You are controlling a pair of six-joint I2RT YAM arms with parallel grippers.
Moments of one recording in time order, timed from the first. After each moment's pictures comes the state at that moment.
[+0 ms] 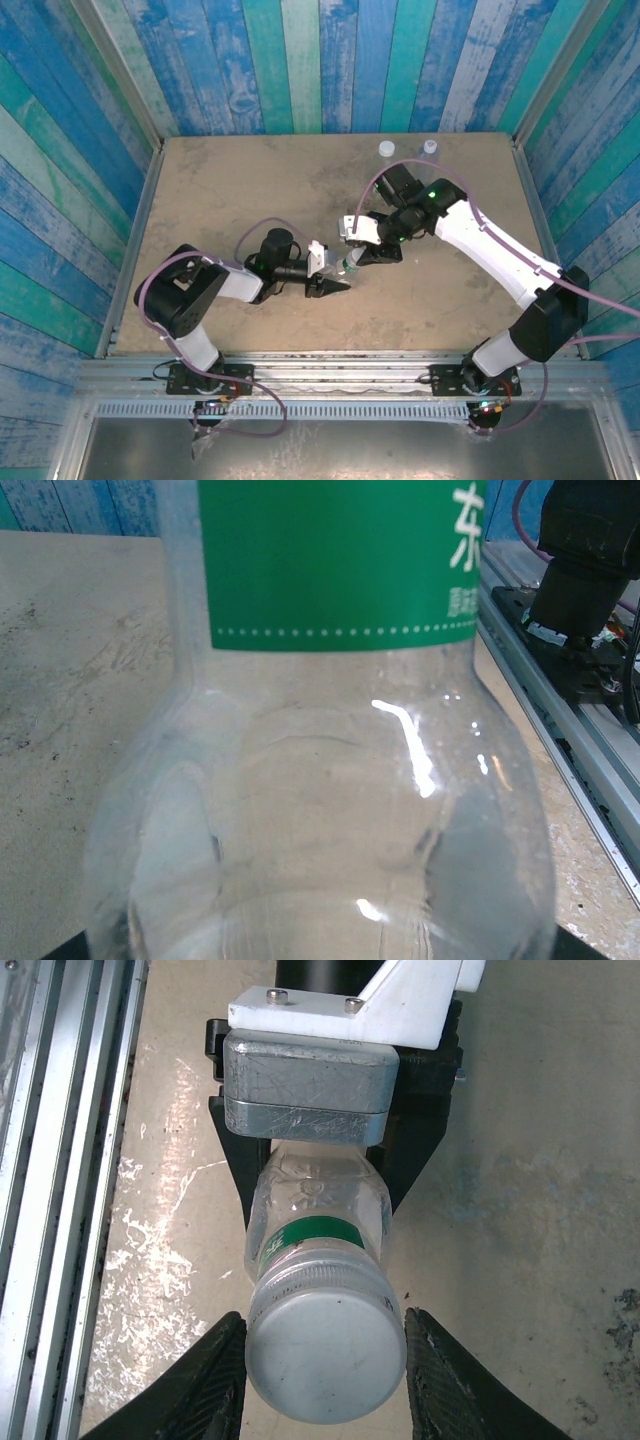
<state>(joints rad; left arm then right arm) -0.60 1.68 0.49 0.79 0.92 0.32 0.65 1.52 1.43 -1.10 -0.45 -0.93</state>
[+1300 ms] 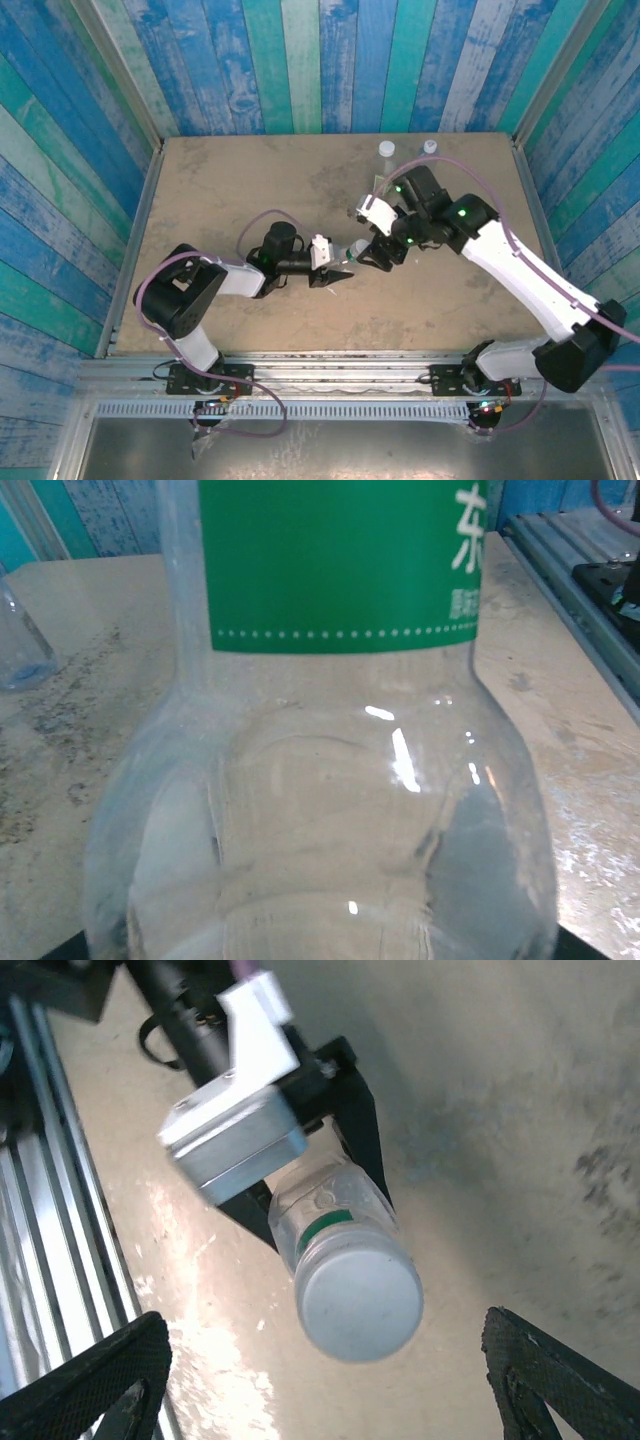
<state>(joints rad) -0.61 1.68 0.56 0.74 0.81 0.41 0.65 1.31 1.33 -0.97 -0.35 -0.42</state>
